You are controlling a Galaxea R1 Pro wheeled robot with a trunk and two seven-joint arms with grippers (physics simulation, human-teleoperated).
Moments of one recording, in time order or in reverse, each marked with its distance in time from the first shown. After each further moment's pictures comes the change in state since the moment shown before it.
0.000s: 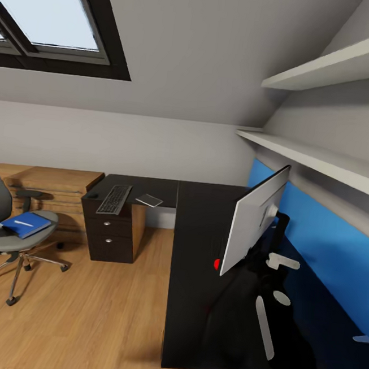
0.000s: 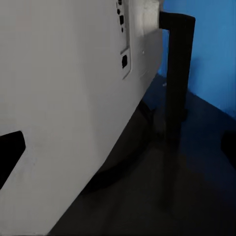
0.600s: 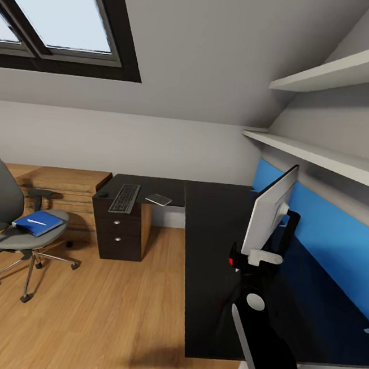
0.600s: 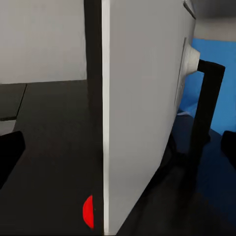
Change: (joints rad) left arm 0.000 0.000 -0.002 0.018 -0.001 0.000 -0.001; right arm 0.055 0.005 0.272 -0.098 0.054 -0.046 -0.234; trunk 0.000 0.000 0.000
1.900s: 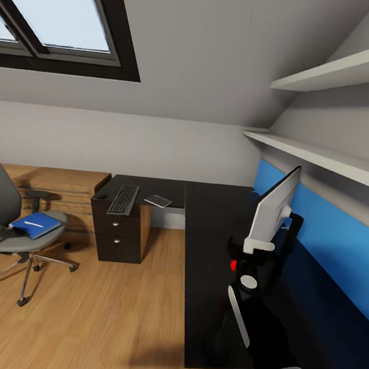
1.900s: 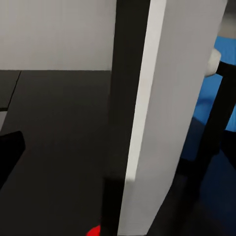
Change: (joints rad) left arm 0.000 -0.006 0.000 0.000 0.000 -0.002 0.000; right arm -0.142 -0.002 0.008 0.171 0.005 0.040 -0.009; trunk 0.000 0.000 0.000
